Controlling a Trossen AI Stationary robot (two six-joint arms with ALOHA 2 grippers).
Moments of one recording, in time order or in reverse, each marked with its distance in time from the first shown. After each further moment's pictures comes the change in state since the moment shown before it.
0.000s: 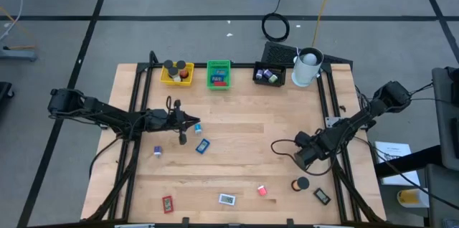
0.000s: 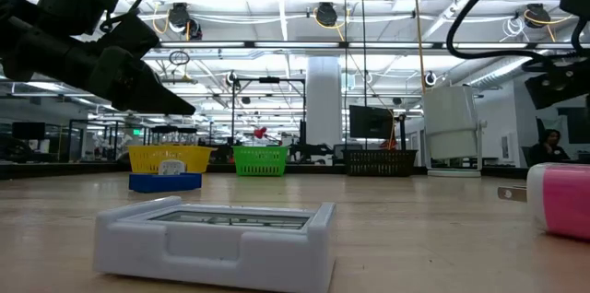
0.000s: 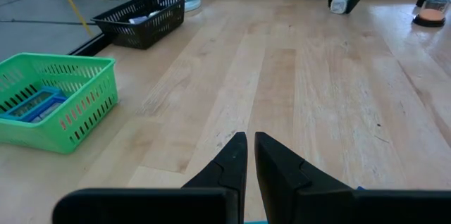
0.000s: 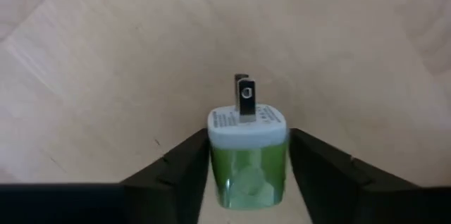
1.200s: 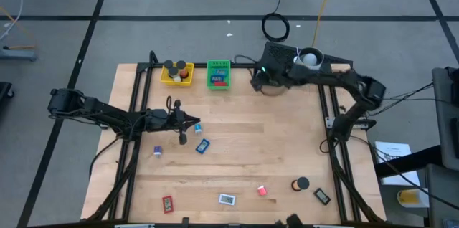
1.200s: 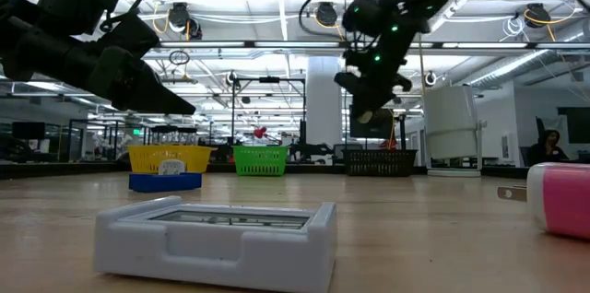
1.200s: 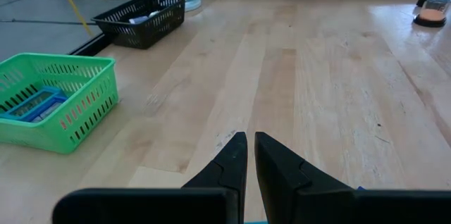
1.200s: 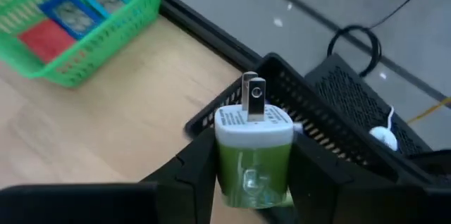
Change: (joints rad) left arm 0.000 0.000 0.000 0.000 0.000 0.000; right arm -1.064 0.342 0.549 0.522 0.329 -0.981
